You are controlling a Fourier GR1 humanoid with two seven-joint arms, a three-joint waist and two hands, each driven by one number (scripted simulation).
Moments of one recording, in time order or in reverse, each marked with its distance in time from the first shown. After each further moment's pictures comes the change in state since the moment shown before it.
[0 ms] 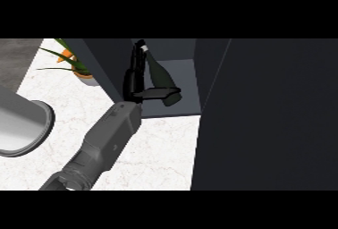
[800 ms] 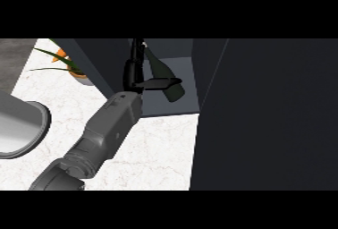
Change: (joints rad) left arm -0.142 -0.001 0.207 0.167 -0.189 0.028 -0.021; right arm 0.017 0.002 -0.015 0.015 -0.021 0.037 -0.031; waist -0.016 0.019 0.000
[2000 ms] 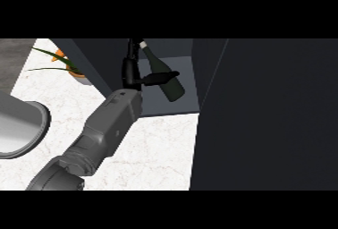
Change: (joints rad) left arm -0.026 0.005 0.015 0.016 -0.004 0.186 0.053; right arm 0.011 0.001 -0.012 -0.007 0.012 0.006 -0.027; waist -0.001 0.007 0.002
